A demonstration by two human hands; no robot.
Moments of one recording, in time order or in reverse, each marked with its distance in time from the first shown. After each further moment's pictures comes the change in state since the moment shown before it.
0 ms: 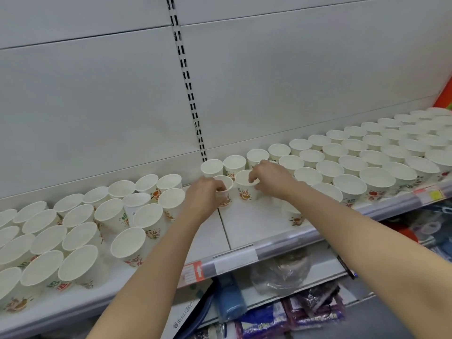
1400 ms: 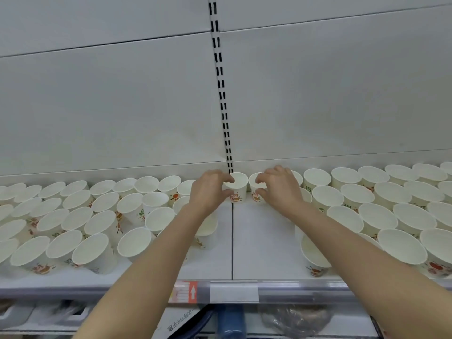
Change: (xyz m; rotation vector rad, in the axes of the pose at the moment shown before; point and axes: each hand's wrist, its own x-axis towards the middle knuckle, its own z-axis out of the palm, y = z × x) left_hand 0.040 -0.016 -0.021 0.027 0.111 -0.217; right_hand 0.067 0.003 0.020 0.122 0.276 -0.147
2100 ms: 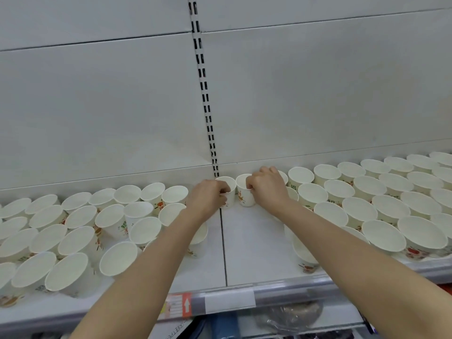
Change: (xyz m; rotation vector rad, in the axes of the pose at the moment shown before) left_hand 0.018 0.003 0.025 -0.065 -0.148 0.047; right_hand 0.009 0.004 0.011 -0.191 -0.058 0.016
